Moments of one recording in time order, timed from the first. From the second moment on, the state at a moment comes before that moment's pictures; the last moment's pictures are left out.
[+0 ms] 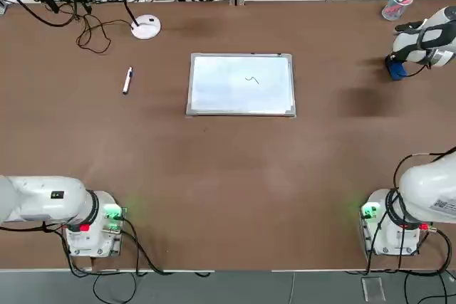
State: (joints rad) left arm 0.00 -0.19 -0.13 -1.83 0.00 1.67 -0.12; right arm -0.28 0.53 0.03 -2.07 0.03 2.77 -0.46
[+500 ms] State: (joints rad) left arm 0.00 -0.19 -0.13 -1.82 0.00 1.67 -0.12; right arm -0.17 0.48 0.03 -1.97 0.03 2.52 -0.27
